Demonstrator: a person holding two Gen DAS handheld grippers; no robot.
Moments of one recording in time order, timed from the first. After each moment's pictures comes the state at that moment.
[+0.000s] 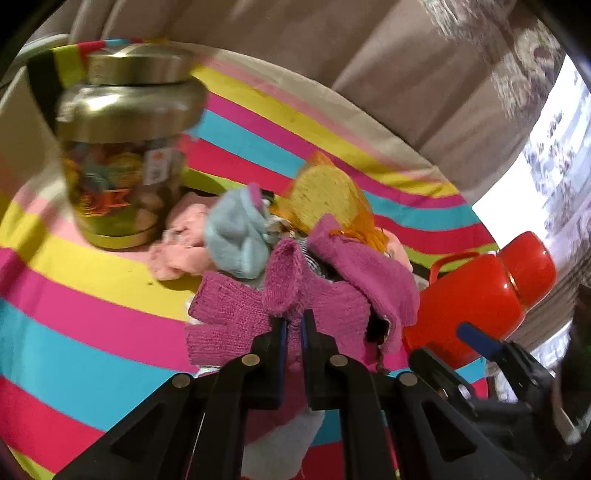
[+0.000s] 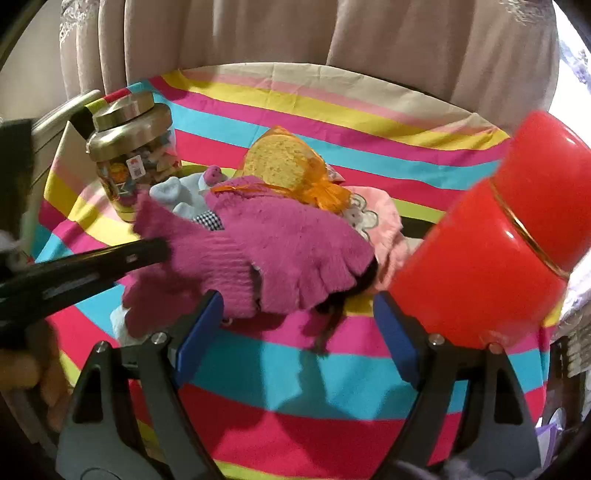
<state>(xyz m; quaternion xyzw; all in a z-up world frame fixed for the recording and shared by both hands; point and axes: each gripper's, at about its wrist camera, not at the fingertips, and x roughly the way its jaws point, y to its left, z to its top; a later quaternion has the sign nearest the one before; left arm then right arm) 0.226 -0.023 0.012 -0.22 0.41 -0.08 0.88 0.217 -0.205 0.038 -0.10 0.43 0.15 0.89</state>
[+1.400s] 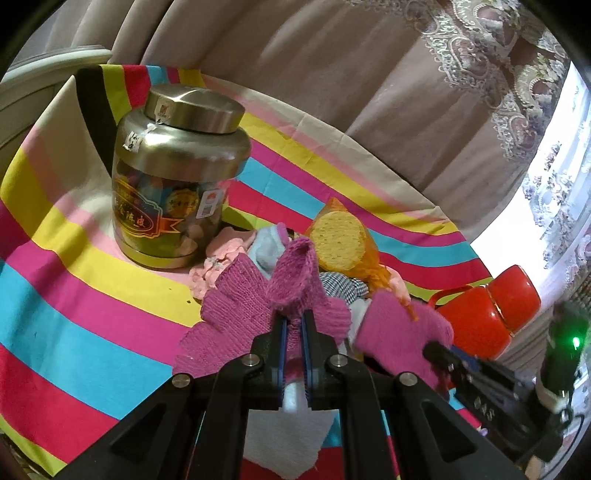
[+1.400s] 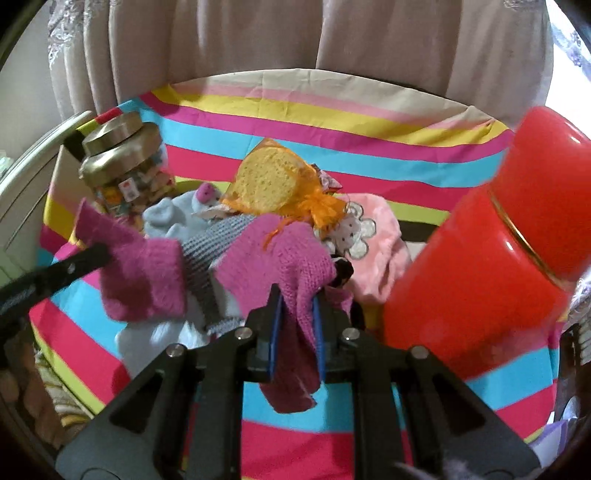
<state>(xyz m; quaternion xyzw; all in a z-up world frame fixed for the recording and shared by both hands) 0.198 0.002 0.033 -0.24 0.35 -0.05 0.90 0.221 -0.216 0.047 -0.07 0.43 0.15 0.89</state>
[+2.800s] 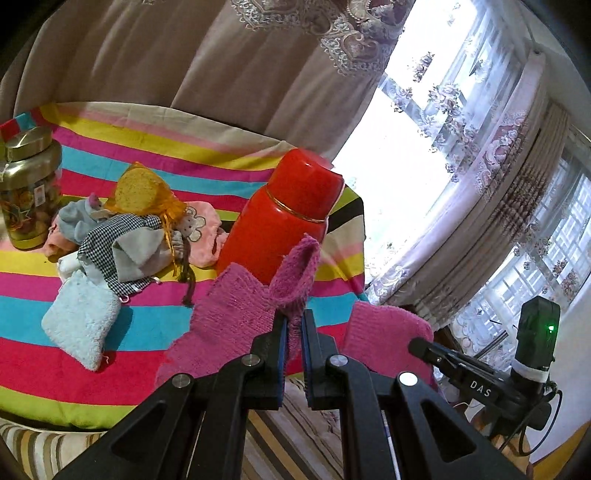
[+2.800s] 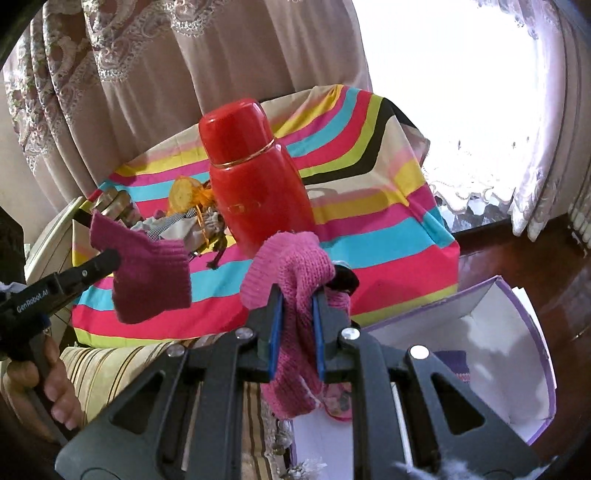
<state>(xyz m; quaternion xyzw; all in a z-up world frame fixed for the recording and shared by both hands) 0.090 -0.188 0.104 -0.16 0.36 -0.24 0.89 0.058 -0.450 0.110 0.10 0.41 0.06 0.90</state>
